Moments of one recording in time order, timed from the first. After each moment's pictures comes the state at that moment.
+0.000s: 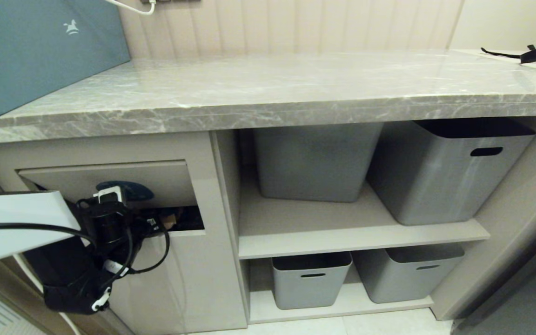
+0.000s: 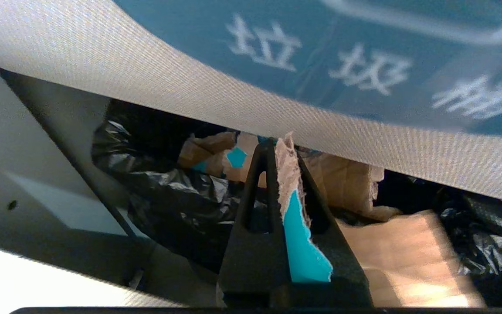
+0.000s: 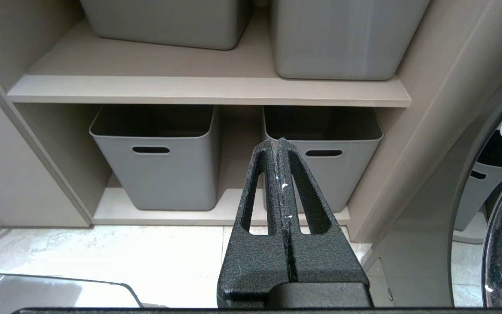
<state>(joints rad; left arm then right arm) -0.10 2.21 -0.62 -1.45 0.33 -0.18 0.01 0.00 0.00 0.01 0.02 -0.03</state>
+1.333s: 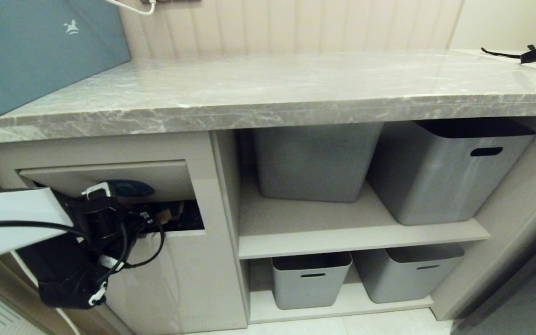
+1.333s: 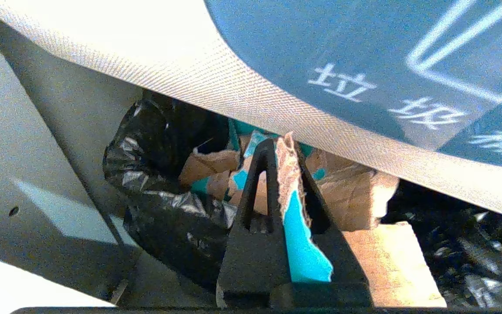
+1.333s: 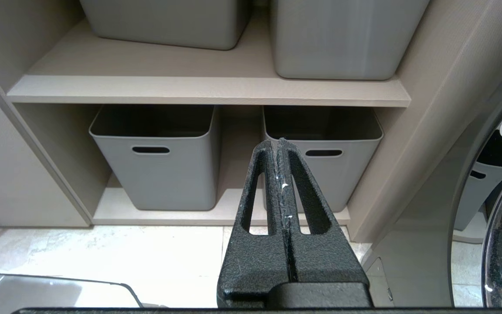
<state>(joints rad) -0.07 2.19 -0.64 -1.45 0.33 -0.25 0.01 0.00 0.00 0.01 0.02 -0.03</state>
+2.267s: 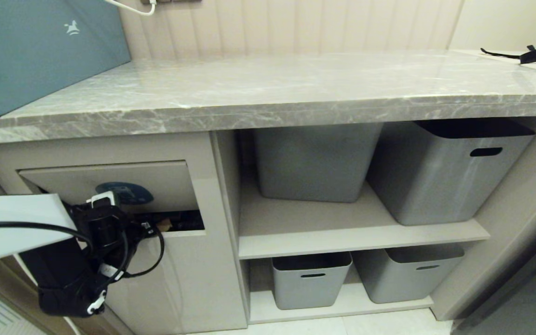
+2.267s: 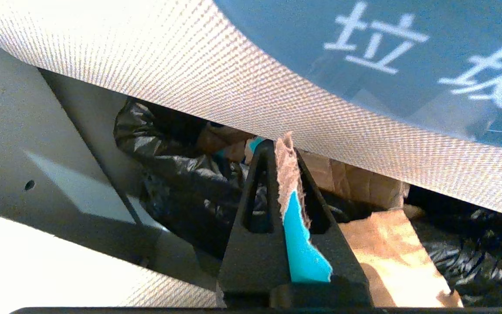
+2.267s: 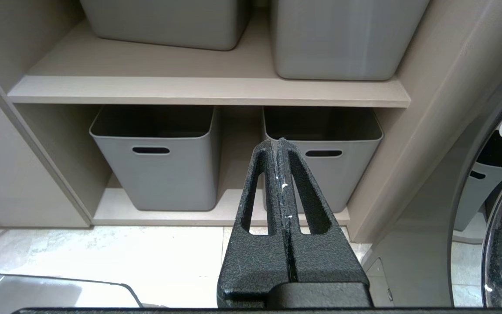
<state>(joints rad) -0.07 2.22 -0.59 -1.45 0.32 -0.22 0.01 0.00 0.00 0.01 0.02 -0.03</state>
